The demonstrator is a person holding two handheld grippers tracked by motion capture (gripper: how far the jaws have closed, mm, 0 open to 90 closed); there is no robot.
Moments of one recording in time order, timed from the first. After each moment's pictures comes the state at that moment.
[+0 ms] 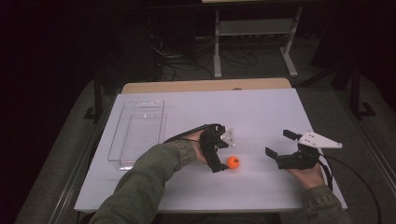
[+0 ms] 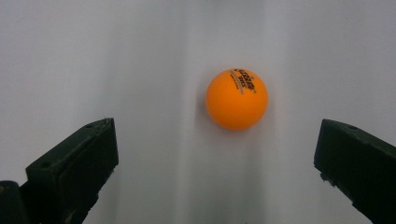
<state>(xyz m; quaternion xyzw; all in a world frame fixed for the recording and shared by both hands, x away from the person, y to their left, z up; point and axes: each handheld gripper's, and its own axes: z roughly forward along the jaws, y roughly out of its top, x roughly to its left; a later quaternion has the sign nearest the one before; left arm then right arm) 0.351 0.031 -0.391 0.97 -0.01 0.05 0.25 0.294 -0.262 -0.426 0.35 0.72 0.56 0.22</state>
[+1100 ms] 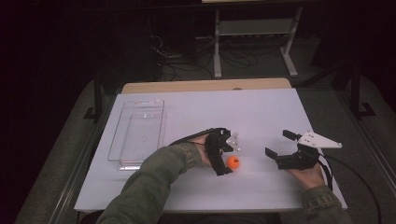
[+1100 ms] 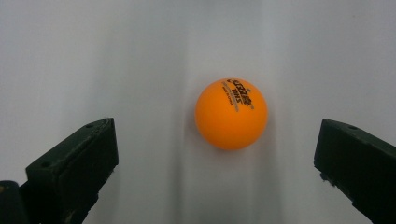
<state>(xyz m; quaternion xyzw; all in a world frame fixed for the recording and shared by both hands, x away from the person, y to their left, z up) 0.350 0.017 -0.407 0.97 -0.02 0.05 0.24 0.294 -0.261 -0.426 0.35 0.72 0.55 0.22</state>
